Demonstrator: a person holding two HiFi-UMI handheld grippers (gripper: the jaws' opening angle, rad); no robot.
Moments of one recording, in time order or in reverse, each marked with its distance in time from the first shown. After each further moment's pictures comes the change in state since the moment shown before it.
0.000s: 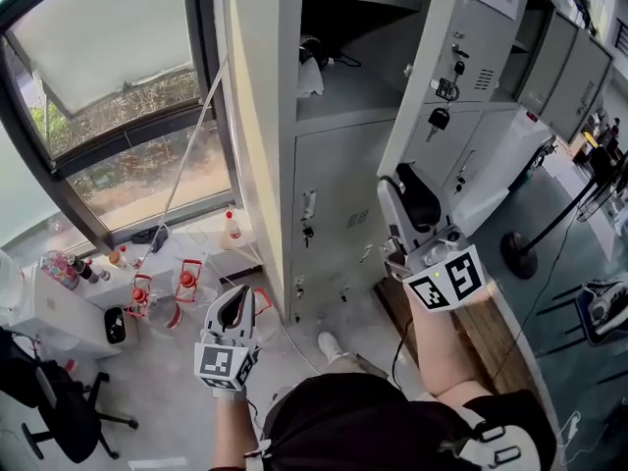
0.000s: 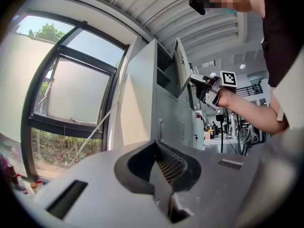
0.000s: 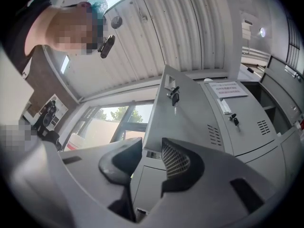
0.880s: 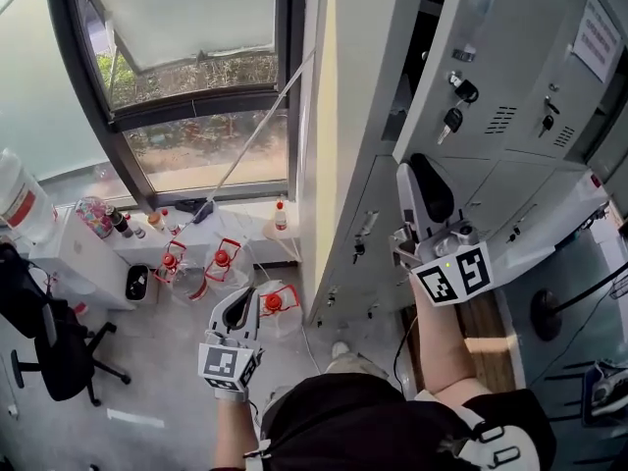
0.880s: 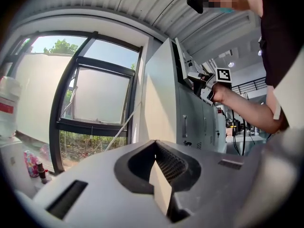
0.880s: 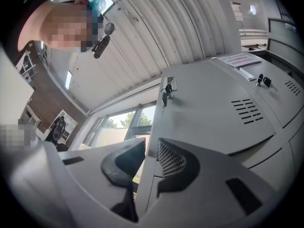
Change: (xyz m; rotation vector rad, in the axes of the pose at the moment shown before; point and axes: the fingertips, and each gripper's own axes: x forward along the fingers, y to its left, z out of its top) left arm -0.038 0.058 -0.009 0.022 0.019 0.259; right arm 0.099 0.019 -0.042 0.128 -0.057 0.146
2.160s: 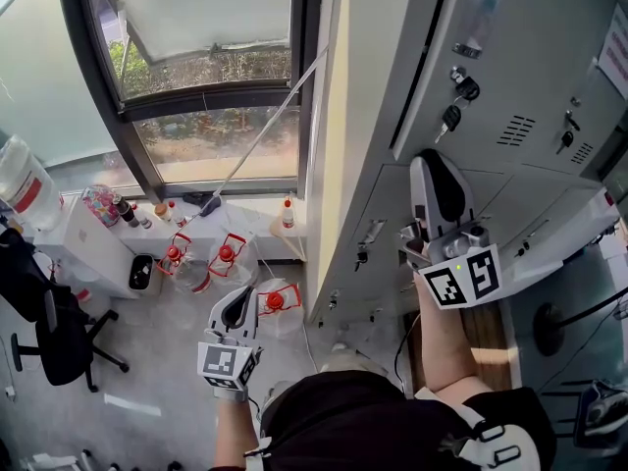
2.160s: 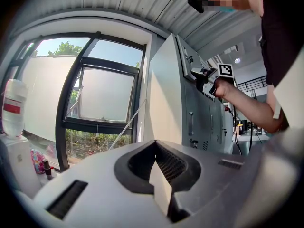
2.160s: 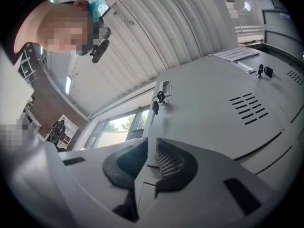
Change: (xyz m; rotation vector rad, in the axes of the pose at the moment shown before) left arm 0.013 0.006 -0.009 -0.001 0.026 0.077; right arm 0.017 -0.021 0.001 0.040 -0.034 0.020
